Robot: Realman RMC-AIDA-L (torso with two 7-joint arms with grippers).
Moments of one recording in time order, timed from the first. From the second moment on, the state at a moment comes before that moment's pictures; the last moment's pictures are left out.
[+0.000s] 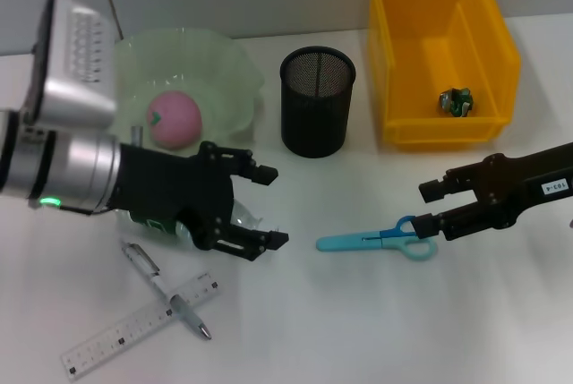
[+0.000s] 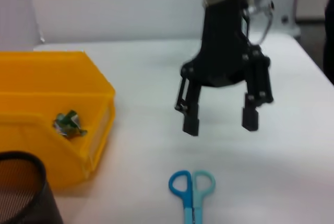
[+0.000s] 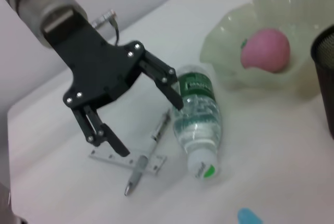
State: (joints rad) left arm -0.63 -2.06 1.25 0.95 1.97 1.49 -1.47; right arm 0.60 1.95 -0.71 -0.73 -2.24 -1.74 1.72
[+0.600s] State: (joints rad) left arm -0.86 -2.07 1.38 1.01 2.32 1.50 -1.64; right arm 0.62 1.93 -0.71 -0.75 -2.31 -1.74 1.78
